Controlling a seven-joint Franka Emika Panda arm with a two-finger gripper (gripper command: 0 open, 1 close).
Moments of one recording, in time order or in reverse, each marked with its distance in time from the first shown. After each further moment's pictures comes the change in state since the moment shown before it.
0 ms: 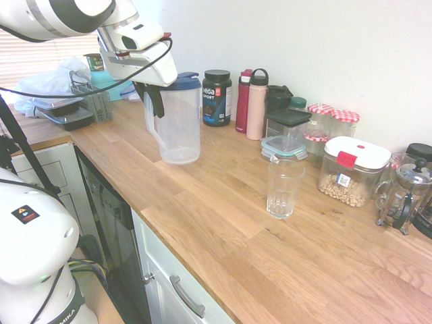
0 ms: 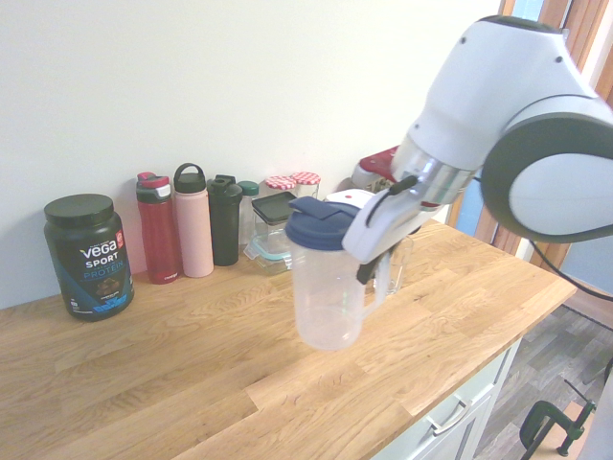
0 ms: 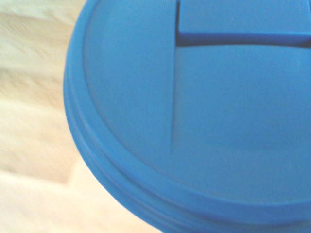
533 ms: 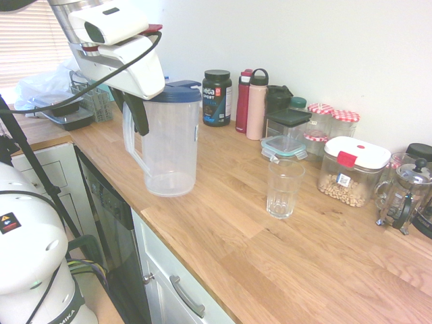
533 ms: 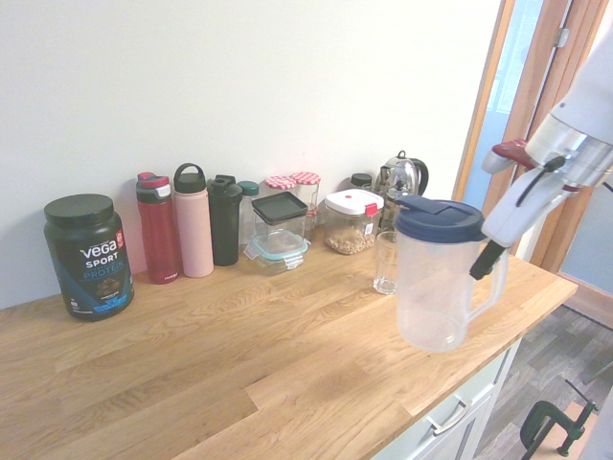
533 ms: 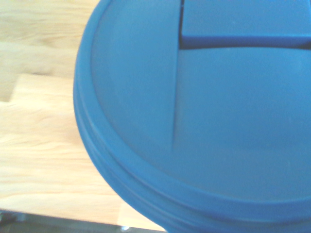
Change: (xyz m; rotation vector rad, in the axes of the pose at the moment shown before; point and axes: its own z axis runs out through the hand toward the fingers) arm 0.014 0.139 -0.053 0.000 -0.047 0.090
